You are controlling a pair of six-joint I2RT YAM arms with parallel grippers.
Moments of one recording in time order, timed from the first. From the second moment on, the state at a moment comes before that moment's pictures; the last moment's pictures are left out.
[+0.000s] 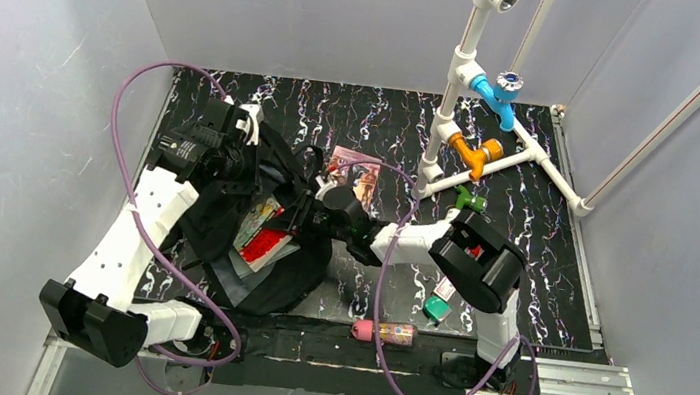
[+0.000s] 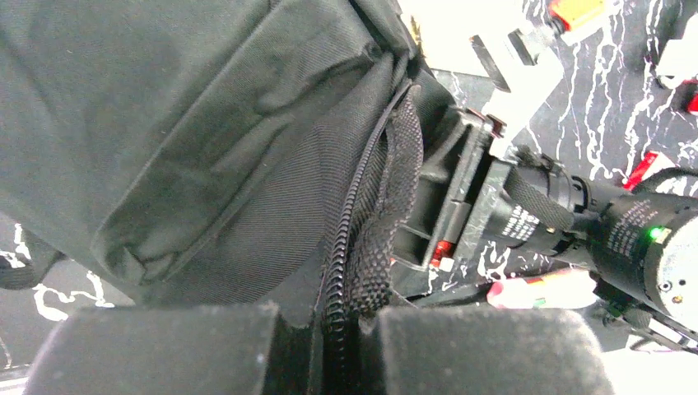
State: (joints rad) left arm -0.31 1.20 1.33 -1.09 0.05 -0.31; right arm 1.03 1.97 1.08 0.60 -0.24 1.33
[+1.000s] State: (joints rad) left arm -0.30 1.25 1.50 -1.08 -0.02 -0.25; right arm 1.00 2.15 1.41 0.46 -0.20 1.13
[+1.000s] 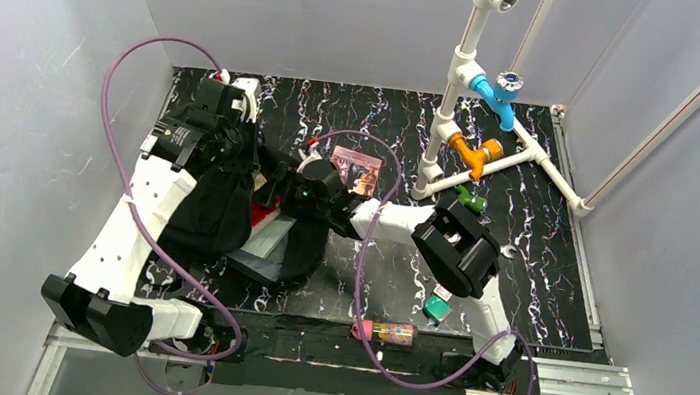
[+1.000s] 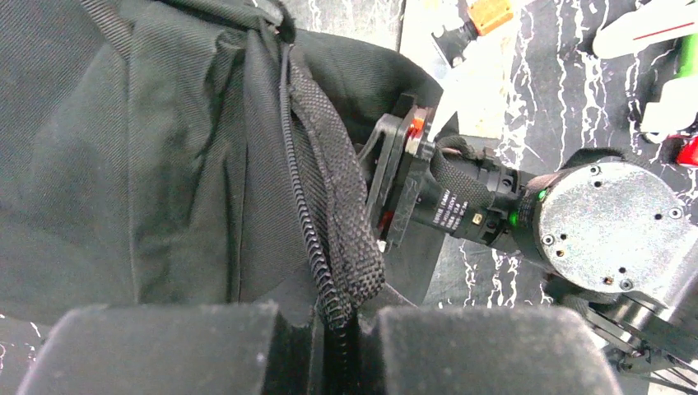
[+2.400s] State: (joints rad) left arm -0.30 1.19 1.32 -0.99 0.10 -0.26; right arm 1.06 1.98 1.28 0.21 -0.10 0.62
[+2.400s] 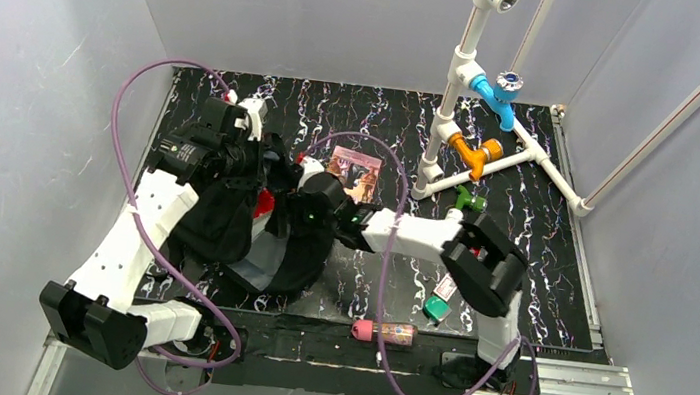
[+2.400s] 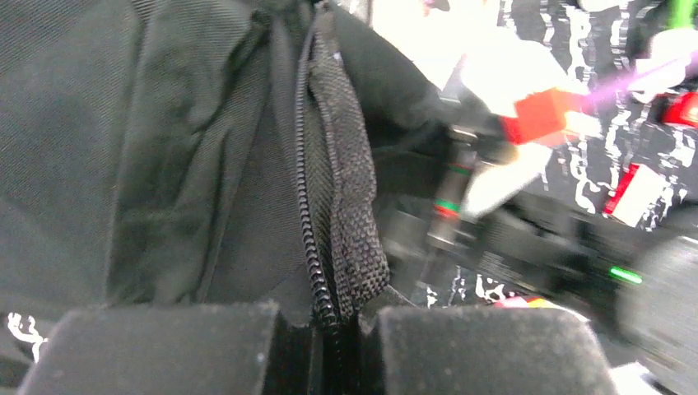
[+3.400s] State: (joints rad) left arm -0.30 1.30 1.36 -0.76 0.35 -0.42; right arm 0.92 1.83 1.30 -0.36 0.44 0.30
